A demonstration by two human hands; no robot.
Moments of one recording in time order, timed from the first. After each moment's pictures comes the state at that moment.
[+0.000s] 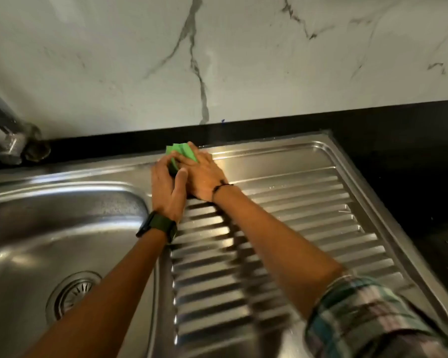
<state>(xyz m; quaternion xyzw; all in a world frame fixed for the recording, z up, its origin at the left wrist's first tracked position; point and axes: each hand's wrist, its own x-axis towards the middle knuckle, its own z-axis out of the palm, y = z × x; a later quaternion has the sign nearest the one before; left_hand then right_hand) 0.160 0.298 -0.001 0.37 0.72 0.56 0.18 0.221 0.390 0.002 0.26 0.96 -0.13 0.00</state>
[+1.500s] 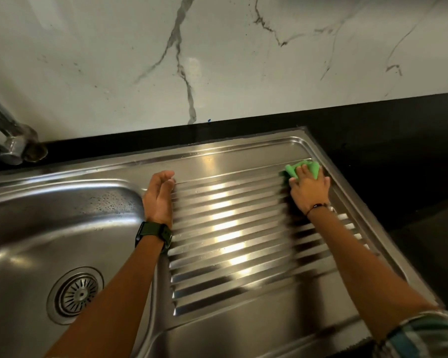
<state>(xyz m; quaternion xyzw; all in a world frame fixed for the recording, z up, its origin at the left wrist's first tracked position) 0.177 0.267 -0.006 0.24 0.62 0.69 0.29 0.446 0.413 0.008 0.64 0.76 -0.10 -0.04</state>
